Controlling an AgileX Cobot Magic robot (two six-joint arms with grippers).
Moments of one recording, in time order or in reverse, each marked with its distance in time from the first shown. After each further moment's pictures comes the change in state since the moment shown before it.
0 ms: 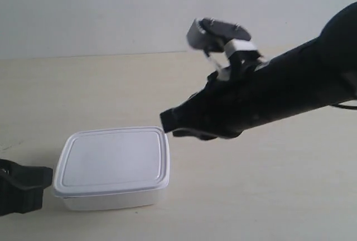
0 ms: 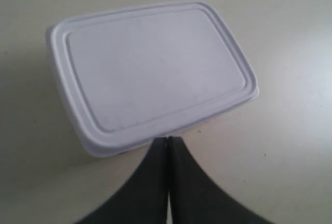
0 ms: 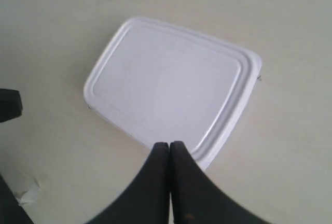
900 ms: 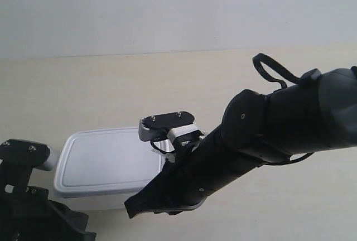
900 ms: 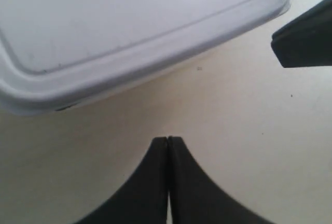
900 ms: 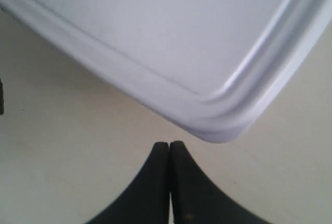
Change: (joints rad) left arm -0.190 0.366 0.034 -0.082 -0.197 0.004; right arm 0.166 0.328 -0.002 0.026 -0.097 0.011
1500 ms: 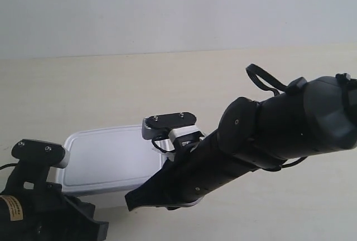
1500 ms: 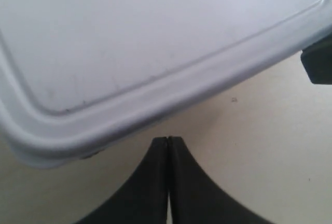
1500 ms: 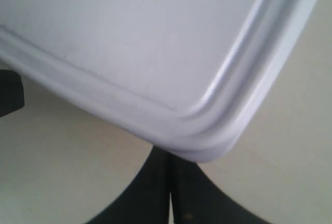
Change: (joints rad) left arm 0.000 0.187 0.000 0.000 -0.220 0.000; right arm 0.001 0.038 0.000 0.055 -0.086 -0.014
